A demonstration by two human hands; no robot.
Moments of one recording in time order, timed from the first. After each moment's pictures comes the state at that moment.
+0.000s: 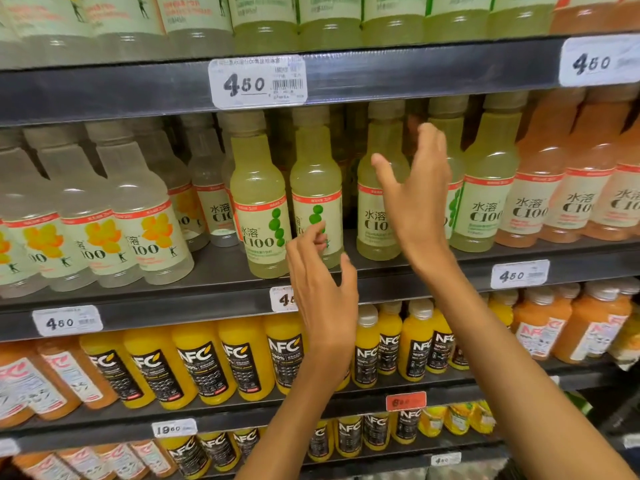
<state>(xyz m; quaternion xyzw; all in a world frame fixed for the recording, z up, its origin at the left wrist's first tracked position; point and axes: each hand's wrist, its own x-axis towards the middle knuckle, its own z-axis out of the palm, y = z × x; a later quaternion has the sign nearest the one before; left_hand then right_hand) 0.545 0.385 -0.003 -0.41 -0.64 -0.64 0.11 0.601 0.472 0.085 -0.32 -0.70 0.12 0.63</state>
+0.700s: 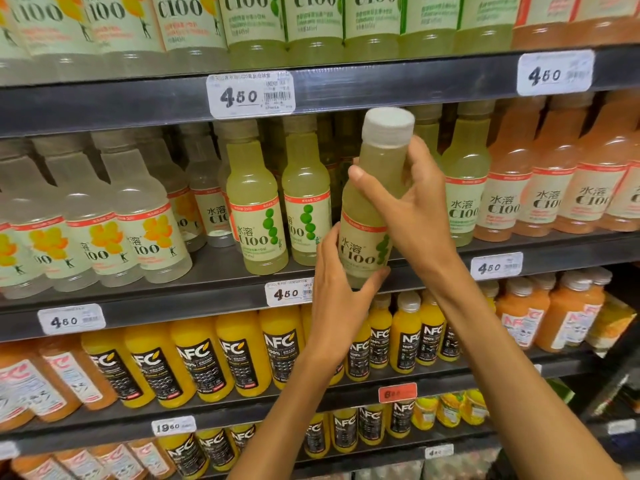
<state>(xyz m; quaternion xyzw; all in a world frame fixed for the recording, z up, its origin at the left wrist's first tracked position) 0.559 0.373 -0.003 -0.53 -0.60 -0.59 -0.10 0.637 0.424 0.092 -0.16 -0.72 0.33 0.59</state>
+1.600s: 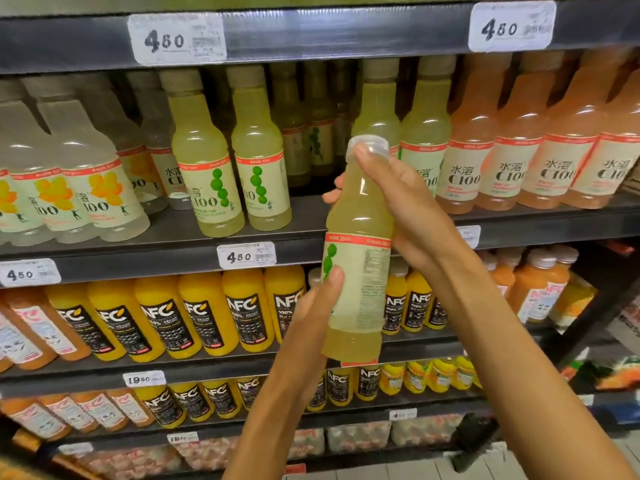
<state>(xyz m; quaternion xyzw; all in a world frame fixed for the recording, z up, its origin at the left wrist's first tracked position) 0.621 0.328 -0.032 -0.39 -0.44 -0.63 -0.50 0.697 0.455 0.066 -0.13 -0.58 0.70 0.39</state>
